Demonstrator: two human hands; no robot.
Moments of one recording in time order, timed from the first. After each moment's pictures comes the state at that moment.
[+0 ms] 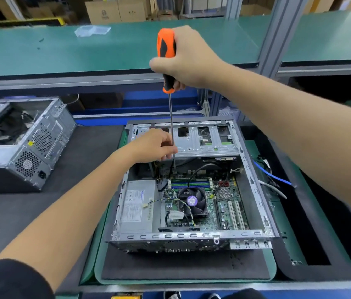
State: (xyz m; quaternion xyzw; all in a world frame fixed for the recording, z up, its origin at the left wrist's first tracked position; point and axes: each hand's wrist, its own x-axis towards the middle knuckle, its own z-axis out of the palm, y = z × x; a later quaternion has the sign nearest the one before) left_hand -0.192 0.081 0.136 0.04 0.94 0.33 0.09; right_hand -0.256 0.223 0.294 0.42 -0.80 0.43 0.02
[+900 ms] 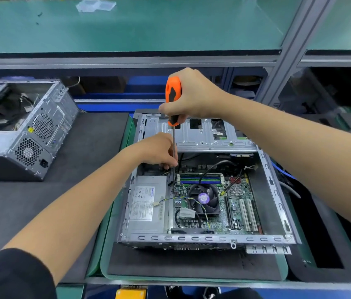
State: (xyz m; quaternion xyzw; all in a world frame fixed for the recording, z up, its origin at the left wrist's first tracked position) left_hand -0.197 0.061 0.108 0.01 0.93 0.29 0.22; right_hand -0.253 0.198 0.224 0.43 -0.84 0.33 -0.06
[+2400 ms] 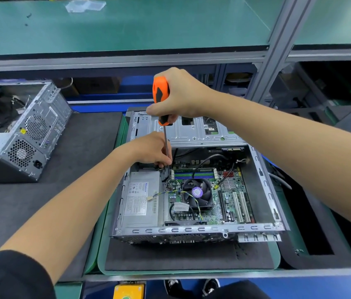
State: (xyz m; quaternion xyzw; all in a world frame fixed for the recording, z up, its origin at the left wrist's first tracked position) left_hand -0.192 0.064 0.104 0.03 0.93 0.30 0.22; right_hand -0.244 0.203 0.223 0.42 -0.83 0.36 -0.10
